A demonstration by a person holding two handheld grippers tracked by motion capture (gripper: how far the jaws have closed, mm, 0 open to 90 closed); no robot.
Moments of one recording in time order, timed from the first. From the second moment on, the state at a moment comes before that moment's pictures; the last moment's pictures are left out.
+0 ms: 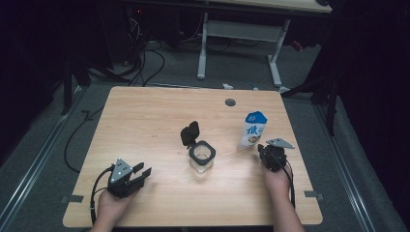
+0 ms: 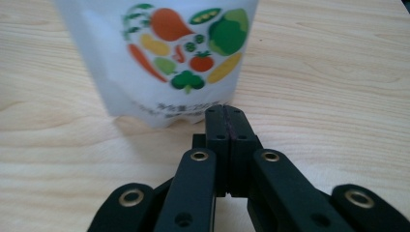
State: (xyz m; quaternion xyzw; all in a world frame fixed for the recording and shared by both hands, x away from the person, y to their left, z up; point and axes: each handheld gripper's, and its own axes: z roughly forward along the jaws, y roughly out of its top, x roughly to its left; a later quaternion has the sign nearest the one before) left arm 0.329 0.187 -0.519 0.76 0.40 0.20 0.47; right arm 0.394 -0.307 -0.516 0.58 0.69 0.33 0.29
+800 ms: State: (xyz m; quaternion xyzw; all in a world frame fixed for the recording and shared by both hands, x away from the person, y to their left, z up) left arm 0.328 0.185 -0.521 0.76 0.39 0.20 0.47; right arm 0.447 -0.299 -0.521 0.58 0.69 0.33 0.28
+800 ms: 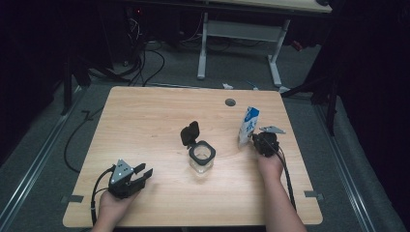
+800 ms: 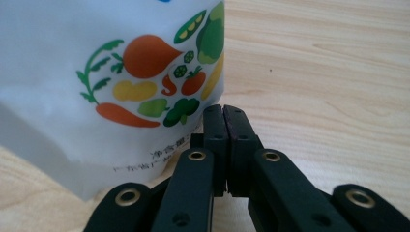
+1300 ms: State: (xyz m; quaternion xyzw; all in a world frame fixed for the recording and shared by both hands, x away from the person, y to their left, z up) left arm 0.328 0.184 -0.521 0.77 0.39 0.20 0.47; right arm 0.407 -0.281 -0.511 0.54 0.72 0.33 0.28
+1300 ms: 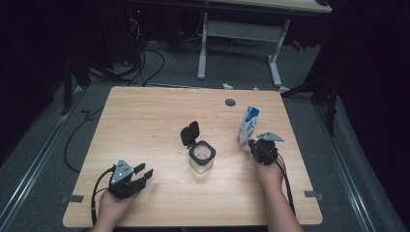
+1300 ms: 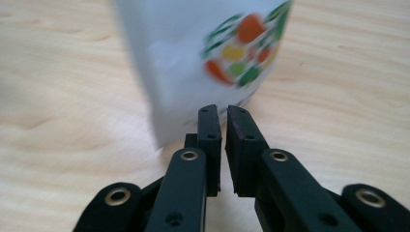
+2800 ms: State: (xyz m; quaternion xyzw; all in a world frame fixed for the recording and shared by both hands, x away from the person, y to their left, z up) left arm 0.328 0.187 -0.523 0.76 0.39 0.19 0.48; right arm 0.394 -0.261 -0.502 0.54 0.71 0.33 0.31
